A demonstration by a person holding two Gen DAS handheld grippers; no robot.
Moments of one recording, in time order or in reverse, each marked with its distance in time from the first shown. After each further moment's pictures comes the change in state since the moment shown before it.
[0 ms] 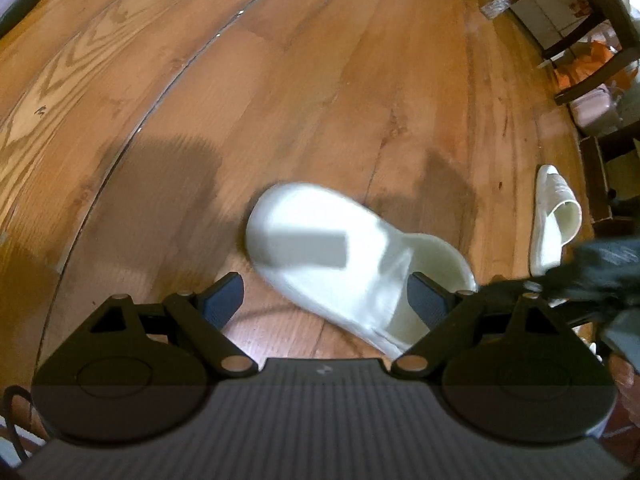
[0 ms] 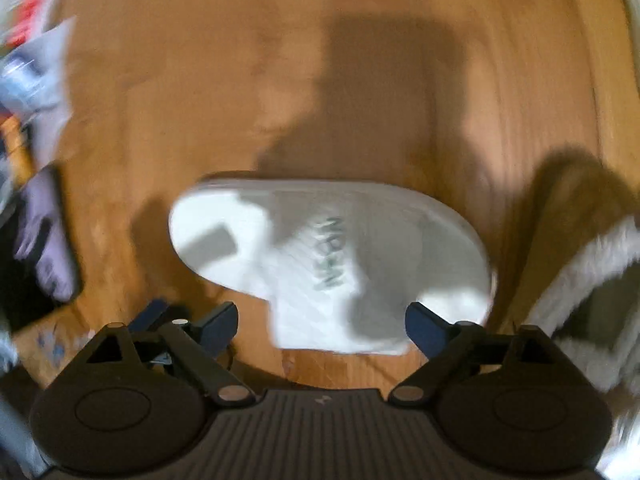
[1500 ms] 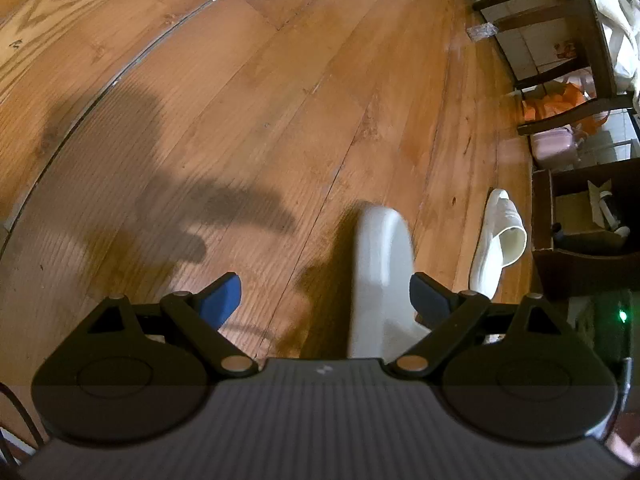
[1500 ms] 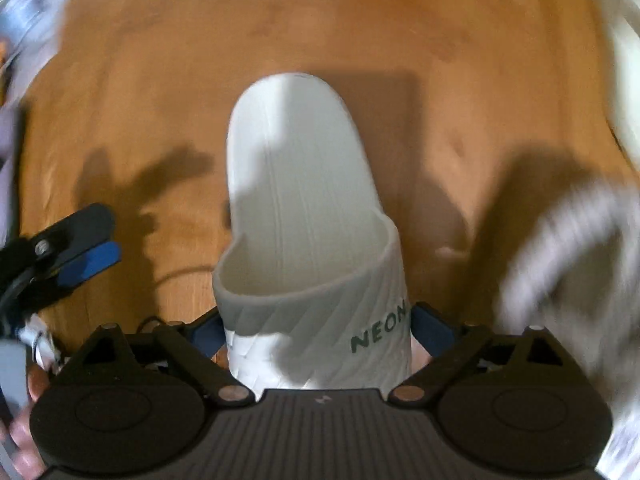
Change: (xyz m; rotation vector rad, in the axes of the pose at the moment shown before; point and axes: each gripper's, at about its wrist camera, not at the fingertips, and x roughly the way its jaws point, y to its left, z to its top) left arm 0.003 0.022 -0.004 -0.157 0.034 -0.210; right arm 0.020 0.004 -0.049 0.078 -0.110 -0.227
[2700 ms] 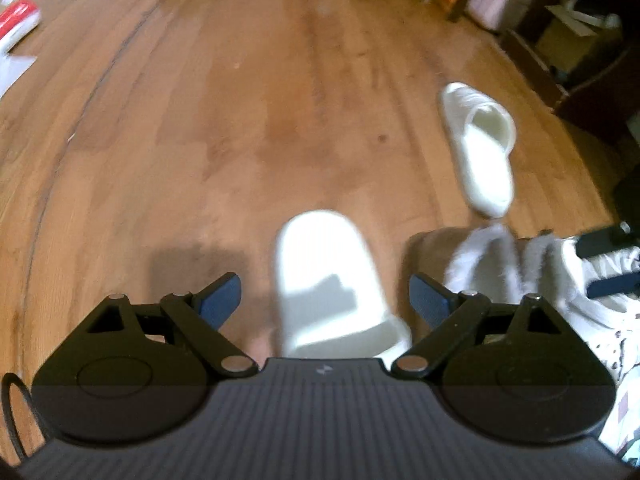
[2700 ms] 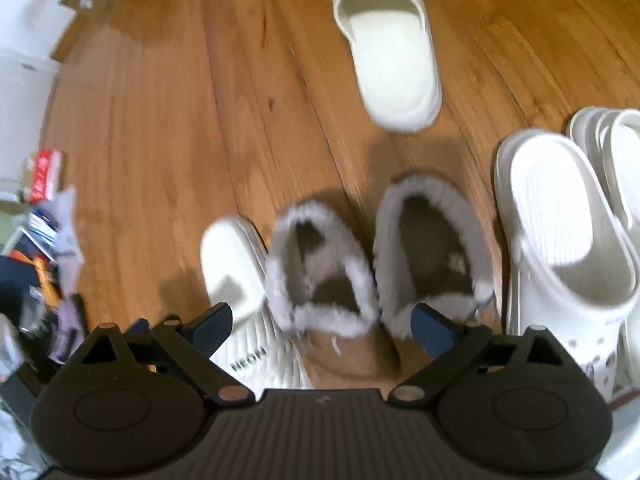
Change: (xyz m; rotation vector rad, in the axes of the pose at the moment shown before) left arm 0.059 -0.182 -0.077 0.650 -0.062 0.247; right arm -0.099 -0.217 -0.020 0.294 -0.320 0.281
